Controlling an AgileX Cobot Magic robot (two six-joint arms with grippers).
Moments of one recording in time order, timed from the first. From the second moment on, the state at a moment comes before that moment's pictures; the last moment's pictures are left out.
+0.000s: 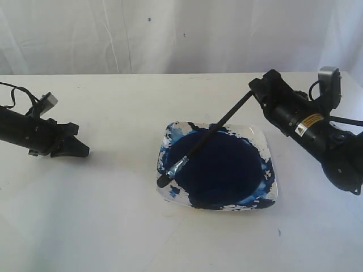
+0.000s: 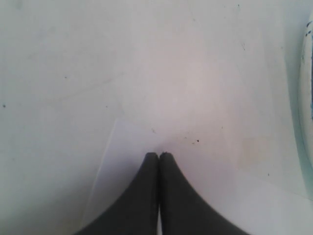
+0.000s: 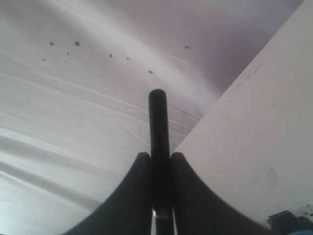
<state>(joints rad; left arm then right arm) 0.06 2.13 -1.24 -1.15 0.86 1.09 0.28 1.96 -0.74 -0.31 -1.16 1.23</state>
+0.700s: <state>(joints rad) 0.06 2.13 -1.24 -1.15 0.86 1.09 0.31 1.96 -0.75 -0.30 -1.06 1.14</state>
